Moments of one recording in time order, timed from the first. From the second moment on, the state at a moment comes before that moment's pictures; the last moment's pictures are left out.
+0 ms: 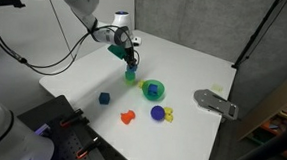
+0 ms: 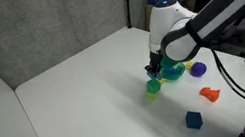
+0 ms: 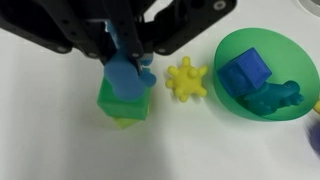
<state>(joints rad) 0.33 0.59 -0.04 -1.93 -0.10 2.59 0.42</state>
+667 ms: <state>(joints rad) 0.47 0.57 -0.16 -2.03 -0.21 2.72 0.60</state>
